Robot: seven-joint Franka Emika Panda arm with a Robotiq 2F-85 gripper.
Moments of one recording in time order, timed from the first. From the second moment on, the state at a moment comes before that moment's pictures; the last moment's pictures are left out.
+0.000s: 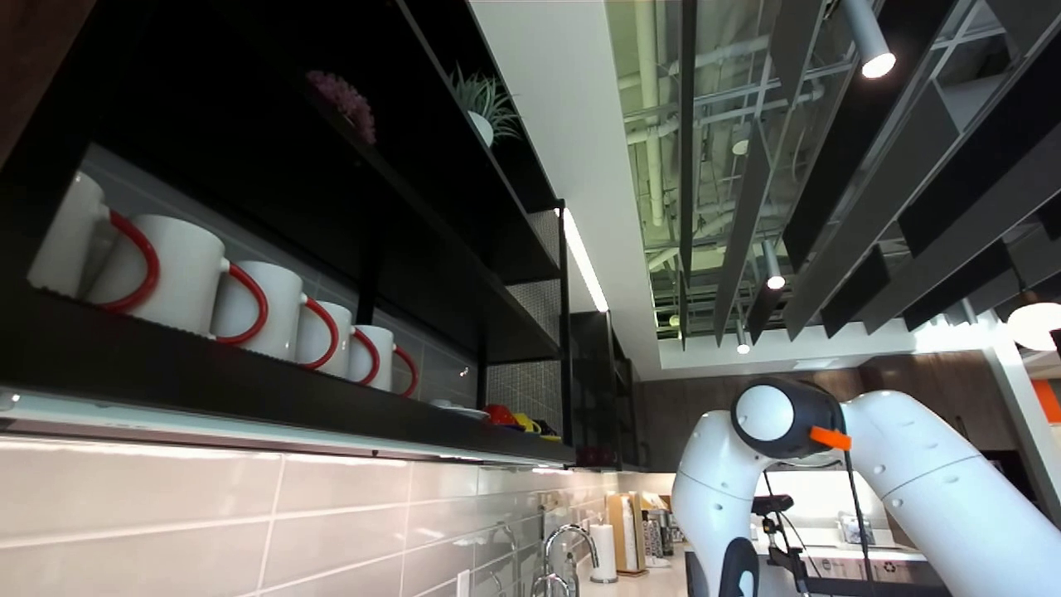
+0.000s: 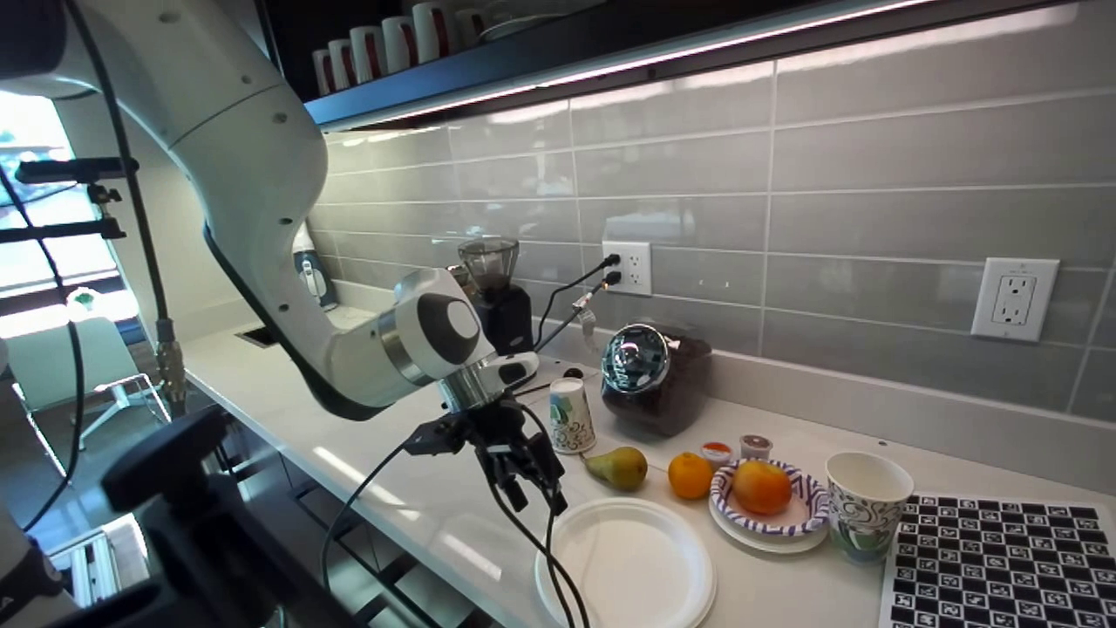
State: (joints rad) arm -0.62 0.45 0.16 -2.25 -1.29 2.67 0.73
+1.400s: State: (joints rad) arm -0.44 0.56 -0.03 -2.14 -1.26 2.73 0.74
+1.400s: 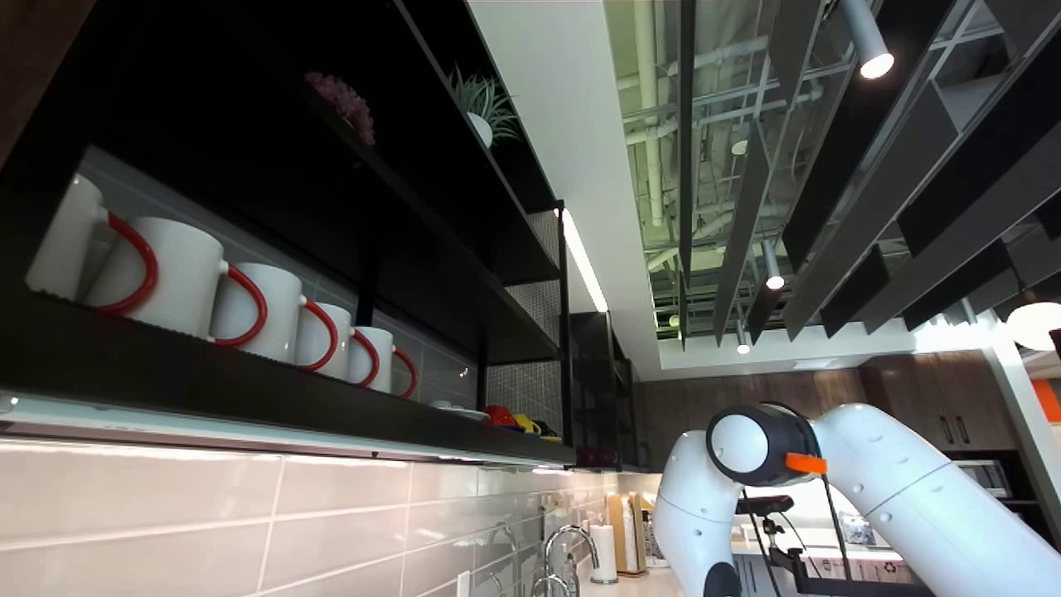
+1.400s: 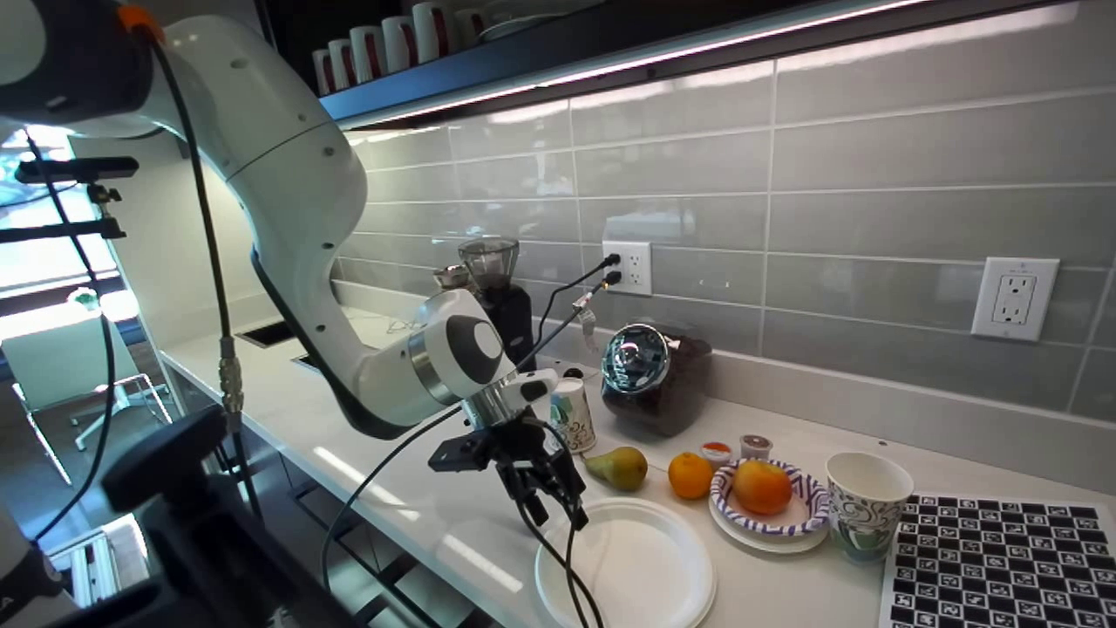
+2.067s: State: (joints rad) arm -0.43 0.57 -0.05 -2.14 -1.26 2.73 0.74
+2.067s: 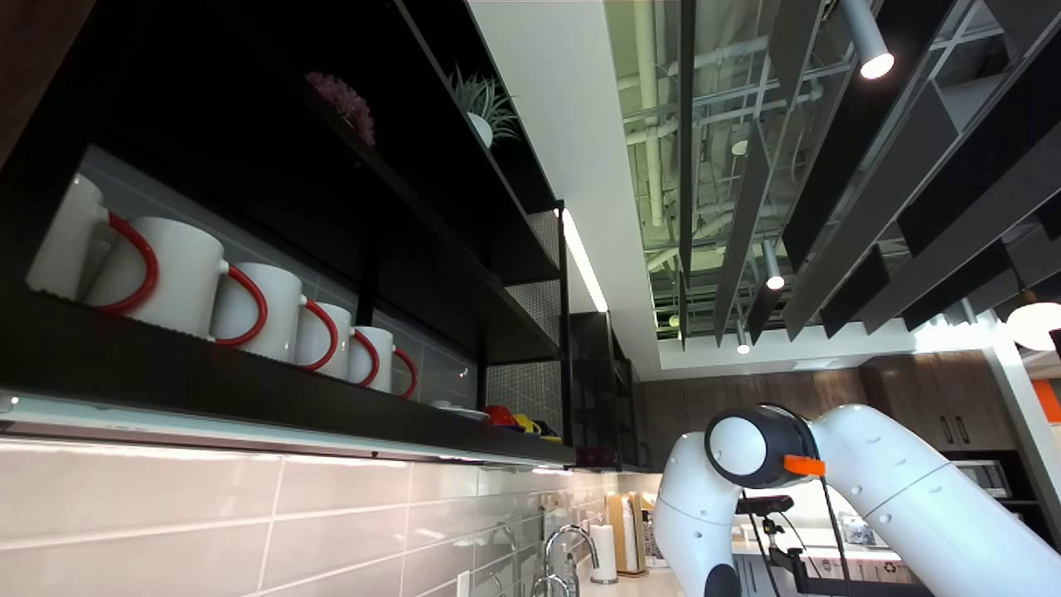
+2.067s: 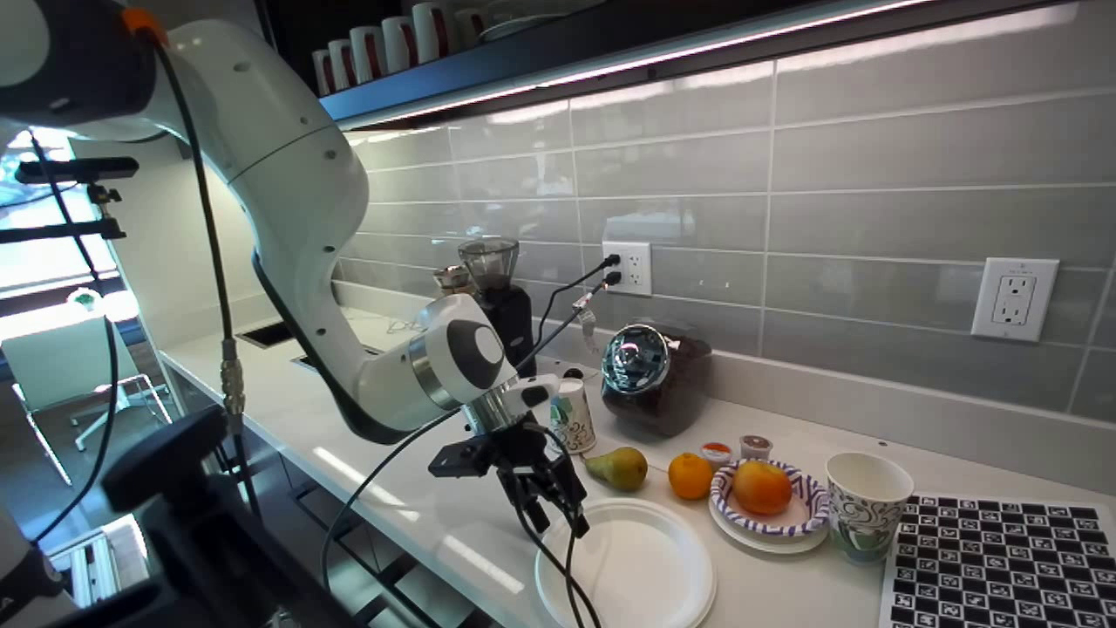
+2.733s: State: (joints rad) arm -0.43 0.58 -0.05 -2.14 -1.26 2.73 0.74
